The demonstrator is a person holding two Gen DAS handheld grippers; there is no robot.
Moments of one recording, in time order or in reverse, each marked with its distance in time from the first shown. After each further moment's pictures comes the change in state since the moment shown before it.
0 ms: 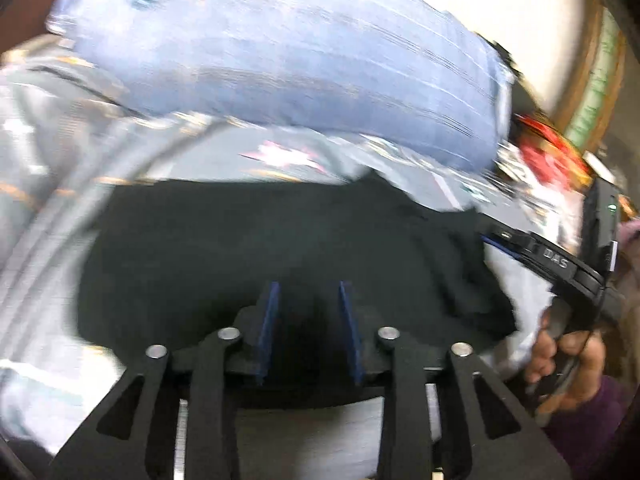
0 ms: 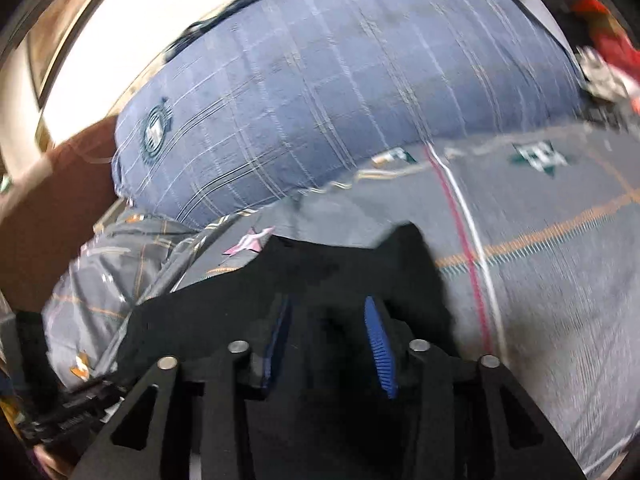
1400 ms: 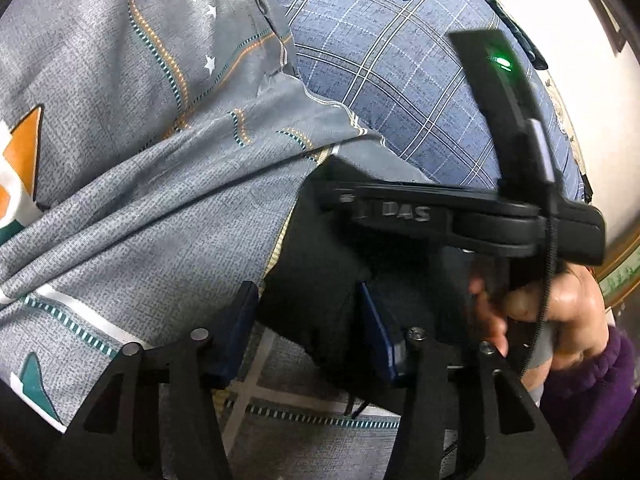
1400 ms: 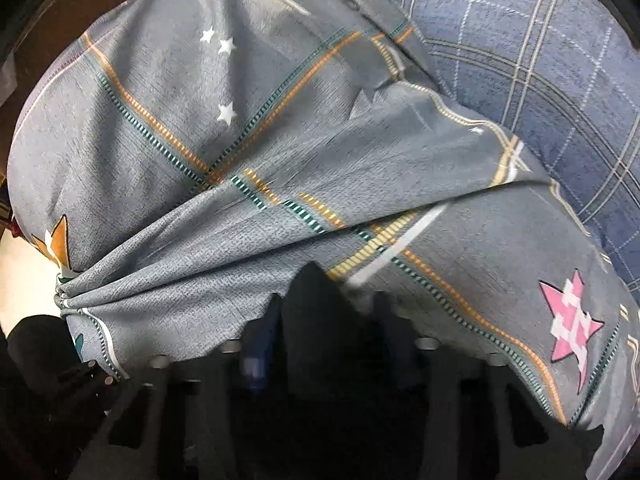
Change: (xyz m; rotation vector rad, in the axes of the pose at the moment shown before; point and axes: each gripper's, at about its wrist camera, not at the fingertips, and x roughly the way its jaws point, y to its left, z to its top) left arm 0.003 0.113 -0.018 -0.487 -0.007 0.041; right arm 0.210 0.308 -0.030 -0.795 0.590 0.200
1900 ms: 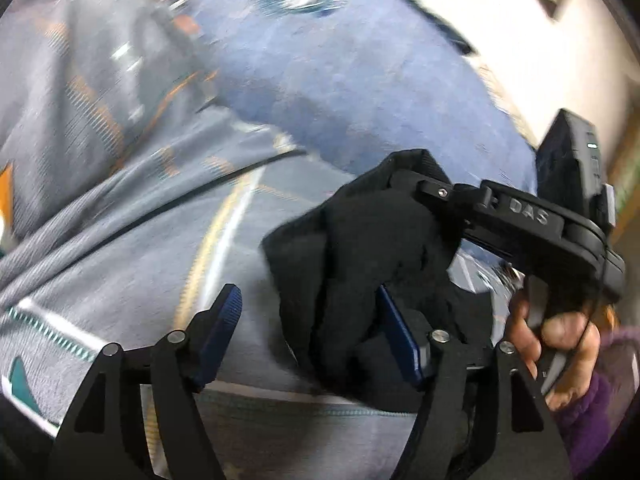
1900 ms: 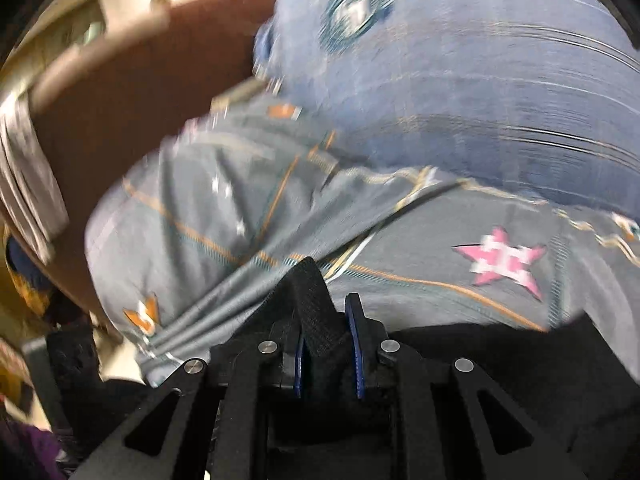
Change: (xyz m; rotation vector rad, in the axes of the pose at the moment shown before) left arm -0.030 -0.046 -0.021 0.213 -0.105 -0.164; right arm -0.124 -0.060 -0.093 0.352 -0.436 0.124
